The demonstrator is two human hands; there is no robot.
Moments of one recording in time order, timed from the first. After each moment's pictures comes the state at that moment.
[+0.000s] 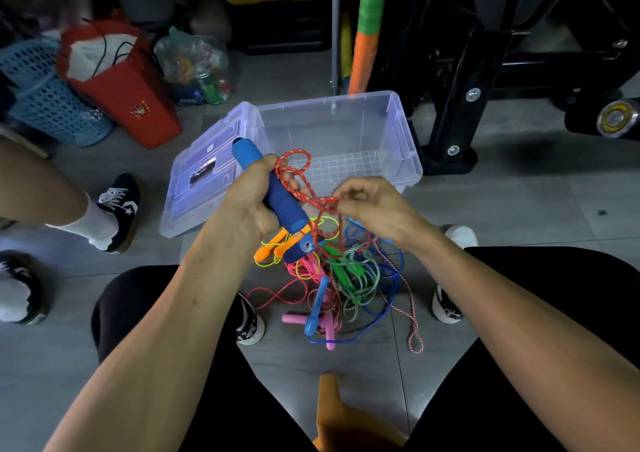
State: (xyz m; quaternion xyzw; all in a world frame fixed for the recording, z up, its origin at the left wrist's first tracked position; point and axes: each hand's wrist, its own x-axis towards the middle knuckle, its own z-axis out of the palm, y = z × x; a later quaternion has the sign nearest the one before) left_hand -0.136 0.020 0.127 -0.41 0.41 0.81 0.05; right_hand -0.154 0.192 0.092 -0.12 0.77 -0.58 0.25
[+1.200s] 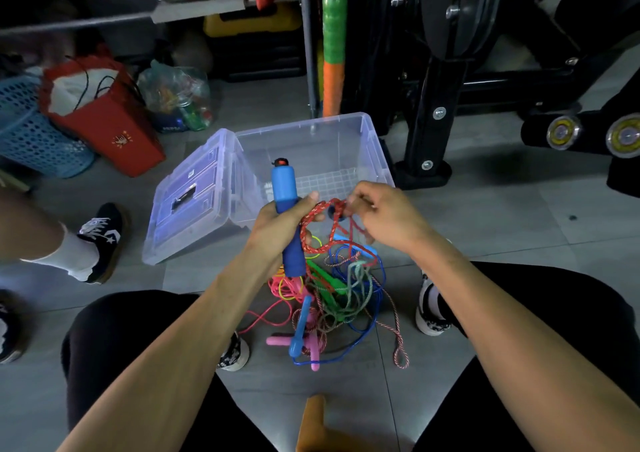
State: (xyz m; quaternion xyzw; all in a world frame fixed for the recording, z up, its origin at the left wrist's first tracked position) left_hand -0.132 0.074 0.092 -0.26 0.63 0.73 0.08; right_hand -0.169 0.246 0.108 -0.12 0.89 -0.42 0.15
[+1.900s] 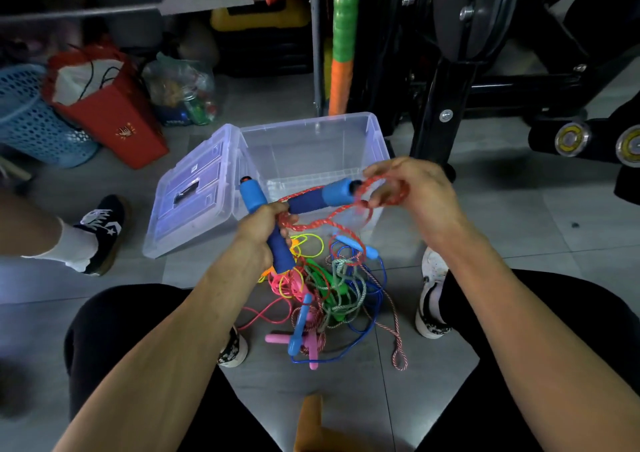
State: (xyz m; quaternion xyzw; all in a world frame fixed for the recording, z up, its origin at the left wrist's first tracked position) left_hand -0.142 0.045 0.074 -0.44 0.54 0.71 0.06; right_hand -0.171 0.256 0.141 -0.03 0.67 -0.73 0.14
